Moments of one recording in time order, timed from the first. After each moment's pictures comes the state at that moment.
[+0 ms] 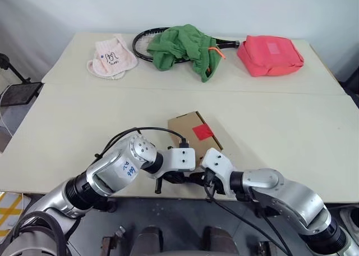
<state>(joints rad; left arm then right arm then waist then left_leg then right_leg) -0.74 0.67 -0.67 -0.45 -0.04 1.02 -1.03 -0.30 -0.62 0.35 -0.63 0.47 1.00 0.54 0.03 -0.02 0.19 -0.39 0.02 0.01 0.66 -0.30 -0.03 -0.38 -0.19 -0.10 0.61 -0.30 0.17</state>
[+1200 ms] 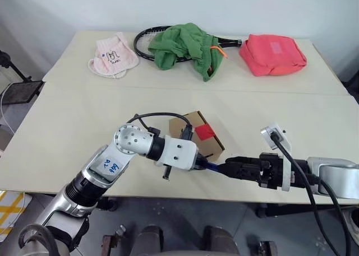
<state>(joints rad) -0.66 0.56 -0.43 -0.30 -0.11 0.23 -1.09 -0.24 -1.13 -0.04 -0.44 1.95 1.01 0.05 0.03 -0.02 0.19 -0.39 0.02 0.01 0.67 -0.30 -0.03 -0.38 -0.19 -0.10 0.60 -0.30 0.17</state>
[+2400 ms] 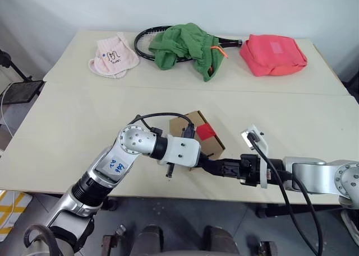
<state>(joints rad) -0.65 0.53 -0.43 -0.26 -0.04 0.25 -1.08 -0.32 -0.96 0.07 -0.39 1.95 1.03 -0.12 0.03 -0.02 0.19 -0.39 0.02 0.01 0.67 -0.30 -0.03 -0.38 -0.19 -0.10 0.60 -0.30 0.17</state>
